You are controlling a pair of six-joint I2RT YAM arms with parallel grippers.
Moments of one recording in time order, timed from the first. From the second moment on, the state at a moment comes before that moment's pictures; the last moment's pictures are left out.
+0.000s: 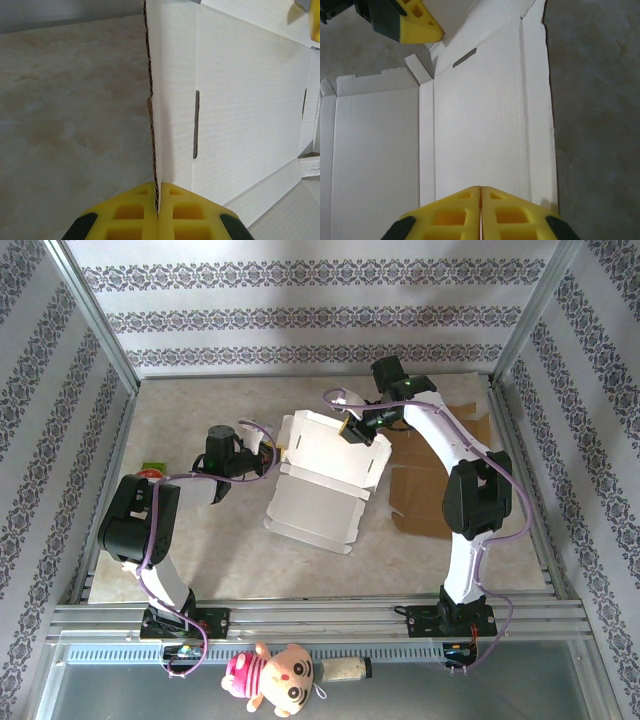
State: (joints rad) left arm -0.21 1.73 0.81 0.51 0.60 -0.02; right arm 0.30 1.97 1.80 -0.97 -0.62 -0.77
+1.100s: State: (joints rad) left arm -0.23 1.73 0.83 0.50 0.55 0.03; right arm 0.24 1.76 1.56 -0.66 -0.47 -0.87
